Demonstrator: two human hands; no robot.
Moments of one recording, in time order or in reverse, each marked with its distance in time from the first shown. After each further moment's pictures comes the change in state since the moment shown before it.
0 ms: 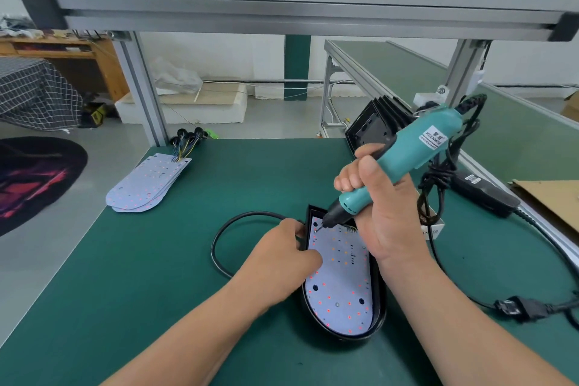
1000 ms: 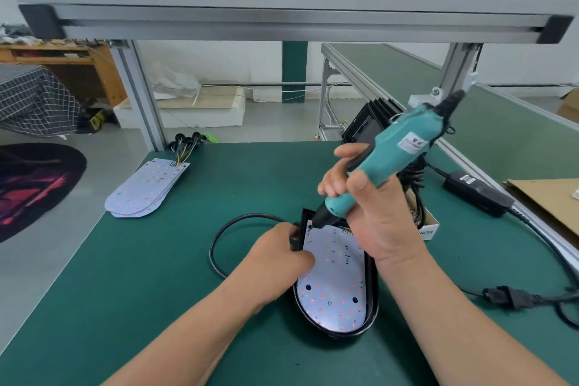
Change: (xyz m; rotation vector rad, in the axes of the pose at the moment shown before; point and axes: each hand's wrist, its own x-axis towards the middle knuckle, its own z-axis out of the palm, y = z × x) left_hand 0.001 0.000 -0.006 -0.026 -0.013 -0.002; right_hand 0.001 -0.002 -0.002 -0.038 -0.220 0.041
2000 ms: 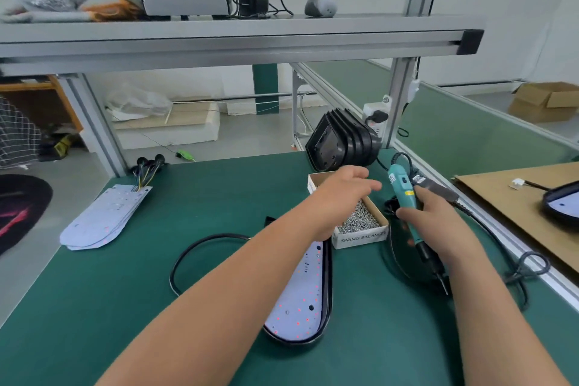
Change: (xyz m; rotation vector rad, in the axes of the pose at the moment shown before) left_hand 0.073 0.138 0.096 -0.127 -0.276 0.152; right_hand -0.057 -0.081 -0.152 -1.094 0.531 0.561
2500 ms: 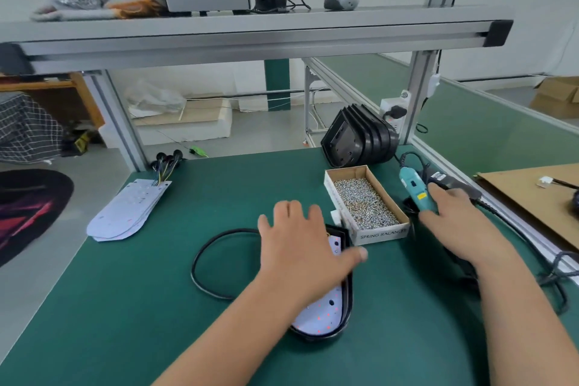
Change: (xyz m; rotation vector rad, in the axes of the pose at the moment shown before) left_hand -0.087 -0.056 -0.024 1.167 0.393 -0.026; right_hand -0.005 -0.009 -0.002 -0.536 -0.054 -0.063
